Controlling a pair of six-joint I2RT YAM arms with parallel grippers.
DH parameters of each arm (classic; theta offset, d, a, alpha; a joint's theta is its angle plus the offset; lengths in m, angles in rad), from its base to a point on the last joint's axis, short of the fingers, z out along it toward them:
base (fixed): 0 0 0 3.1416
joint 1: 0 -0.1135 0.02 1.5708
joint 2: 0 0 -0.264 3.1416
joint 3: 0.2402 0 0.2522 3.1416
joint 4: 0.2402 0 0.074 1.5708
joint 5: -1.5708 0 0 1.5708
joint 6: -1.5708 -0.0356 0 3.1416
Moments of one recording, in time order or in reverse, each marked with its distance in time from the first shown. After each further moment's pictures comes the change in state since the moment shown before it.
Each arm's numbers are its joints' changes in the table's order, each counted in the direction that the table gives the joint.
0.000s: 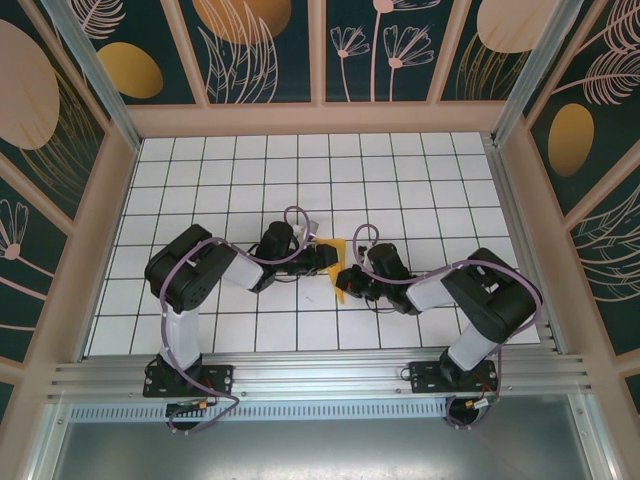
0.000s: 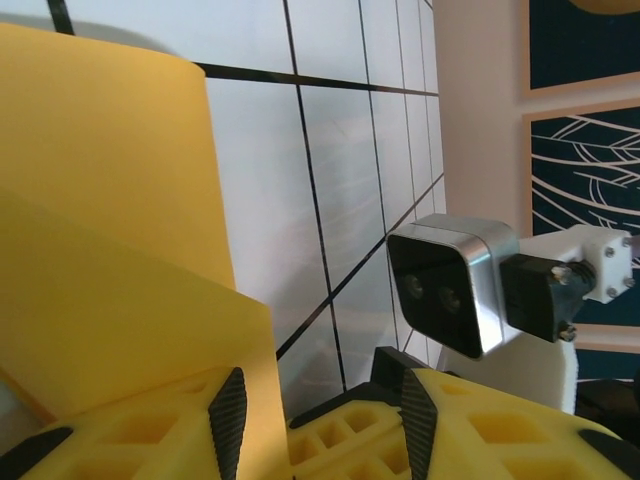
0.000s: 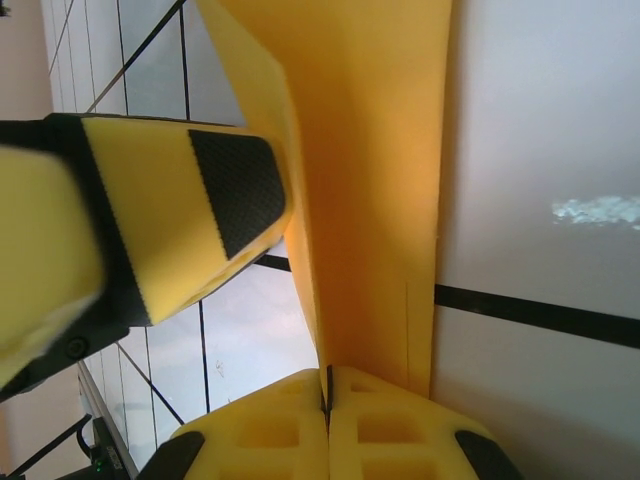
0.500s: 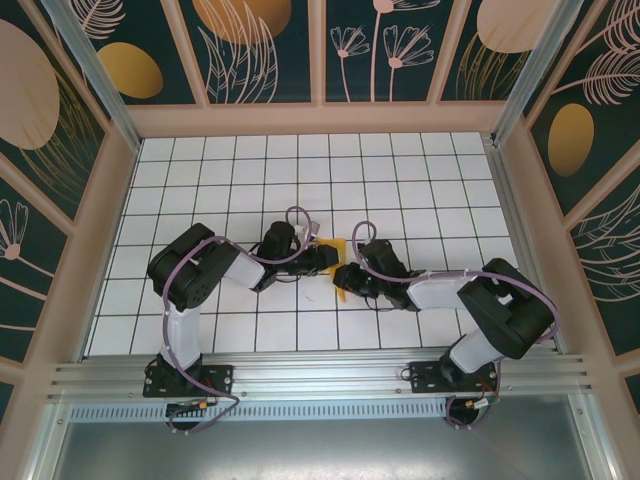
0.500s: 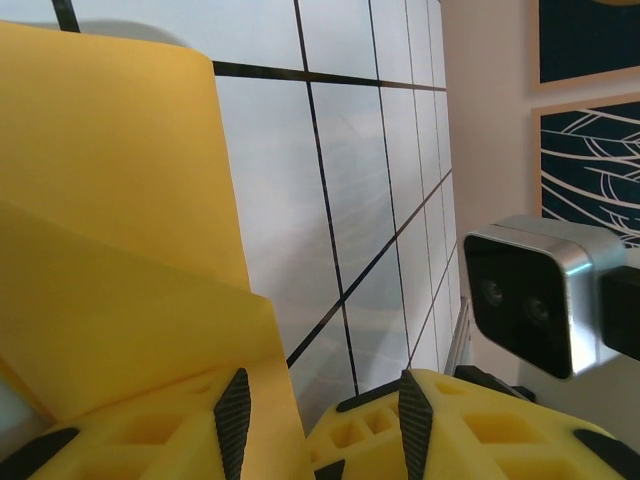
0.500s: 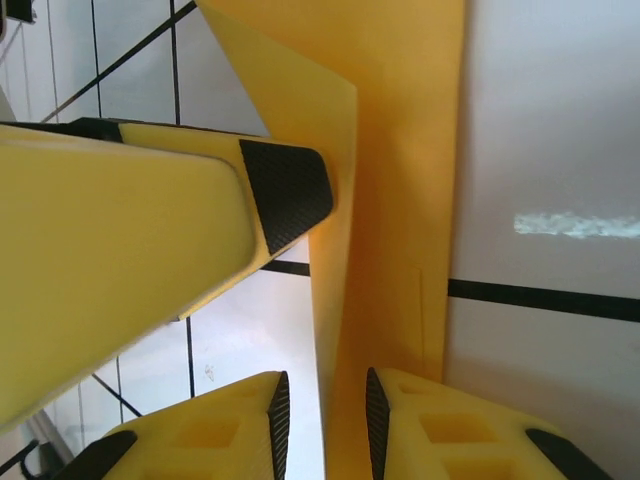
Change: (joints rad) left arm 0.000 0.014 0.014 0.011 -0.001 -0.020; right arm -0.053 -0.108 0.080 0.263 -0.139 0.055
